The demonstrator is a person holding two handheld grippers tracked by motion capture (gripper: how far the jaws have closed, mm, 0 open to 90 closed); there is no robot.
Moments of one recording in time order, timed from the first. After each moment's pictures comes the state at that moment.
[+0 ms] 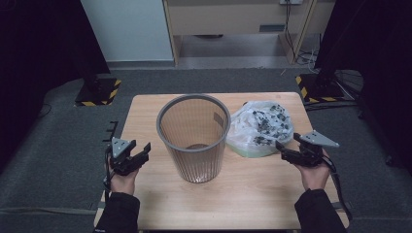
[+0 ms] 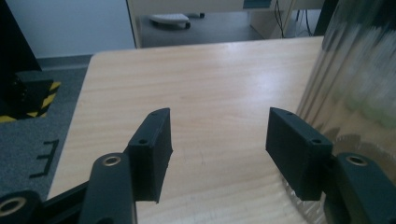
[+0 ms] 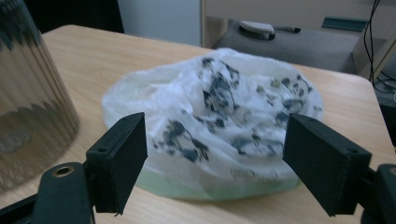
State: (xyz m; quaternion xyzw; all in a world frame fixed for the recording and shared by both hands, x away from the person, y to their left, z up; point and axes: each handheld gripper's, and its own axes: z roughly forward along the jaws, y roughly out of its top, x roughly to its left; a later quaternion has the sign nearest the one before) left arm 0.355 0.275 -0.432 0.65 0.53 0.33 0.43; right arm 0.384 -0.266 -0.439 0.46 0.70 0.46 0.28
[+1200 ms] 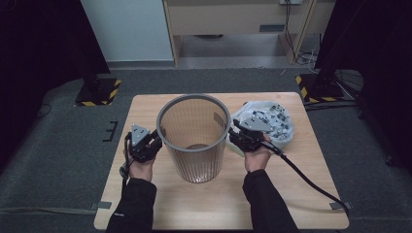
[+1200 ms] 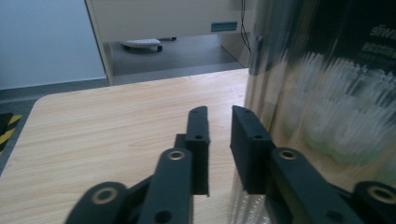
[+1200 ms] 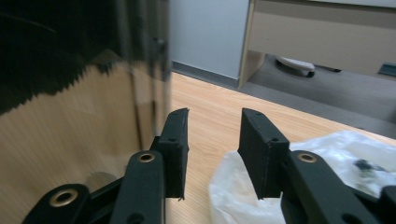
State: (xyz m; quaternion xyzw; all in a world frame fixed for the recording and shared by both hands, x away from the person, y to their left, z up) left arm 0.381 0.223 -0.418 0.66 0.49 0.31 0.47; right arm 0.420 -0.106 -0.420 0.40 0.71 0.51 0.28
